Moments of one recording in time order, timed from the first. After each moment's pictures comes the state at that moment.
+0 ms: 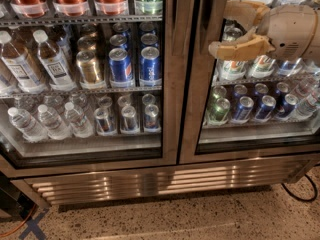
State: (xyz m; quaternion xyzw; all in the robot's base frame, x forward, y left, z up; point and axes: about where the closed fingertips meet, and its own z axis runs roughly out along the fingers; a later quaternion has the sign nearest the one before) arm 0.541 -0.128 1.036 -0.50 0.51 0.33 0.62
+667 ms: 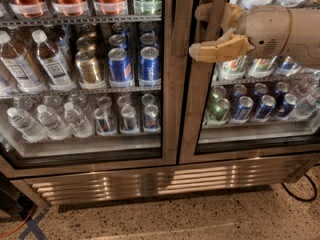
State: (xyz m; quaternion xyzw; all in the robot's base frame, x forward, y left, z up) arm 0.529 -0.078 1.032 -0.52 0.50 0.39 0.57
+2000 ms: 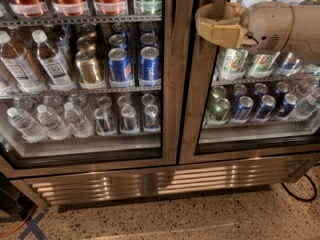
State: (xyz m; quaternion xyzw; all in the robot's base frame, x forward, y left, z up) arm 0.538 -0.085 1.034 -0.52 0.50 0.39 0.57
